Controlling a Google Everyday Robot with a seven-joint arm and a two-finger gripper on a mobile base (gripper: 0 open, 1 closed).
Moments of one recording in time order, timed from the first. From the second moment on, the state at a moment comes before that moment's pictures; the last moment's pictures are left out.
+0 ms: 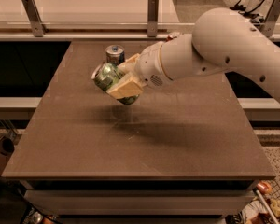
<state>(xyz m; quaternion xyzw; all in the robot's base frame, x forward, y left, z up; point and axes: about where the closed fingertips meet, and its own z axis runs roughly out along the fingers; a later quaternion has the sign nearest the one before) 0.546 0.051 0.914 -0.58 0.65 0.21 0.44</state>
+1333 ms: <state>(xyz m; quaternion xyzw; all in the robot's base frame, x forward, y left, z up) 0.503 0.093 0.905 -0.53 0.59 0.25 0.55</state>
